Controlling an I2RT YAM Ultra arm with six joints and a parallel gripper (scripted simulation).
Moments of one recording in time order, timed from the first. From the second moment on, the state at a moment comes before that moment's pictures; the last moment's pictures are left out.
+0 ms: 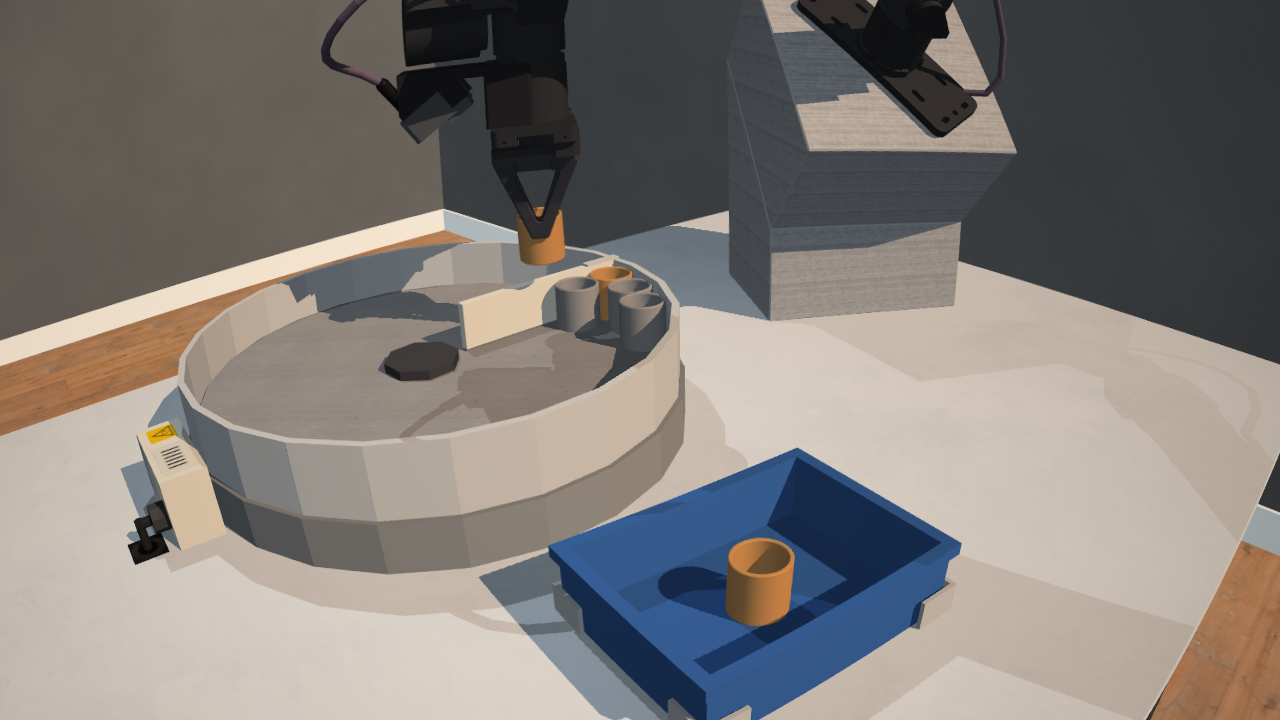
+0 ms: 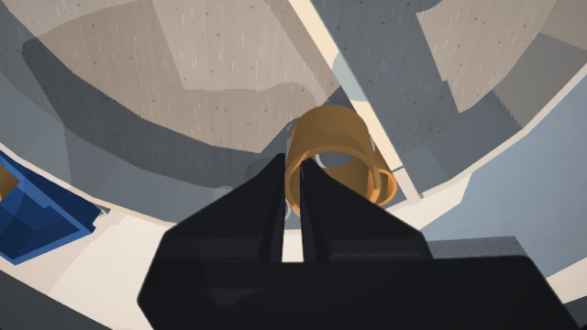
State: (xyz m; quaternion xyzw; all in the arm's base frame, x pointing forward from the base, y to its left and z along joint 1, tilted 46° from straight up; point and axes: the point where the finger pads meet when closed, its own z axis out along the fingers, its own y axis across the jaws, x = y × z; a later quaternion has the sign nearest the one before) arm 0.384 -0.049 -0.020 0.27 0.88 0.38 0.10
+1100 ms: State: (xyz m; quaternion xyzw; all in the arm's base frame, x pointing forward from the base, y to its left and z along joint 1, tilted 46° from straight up) arm 0.383 0.096 0.108 0.22 0.89 0.39 0.11
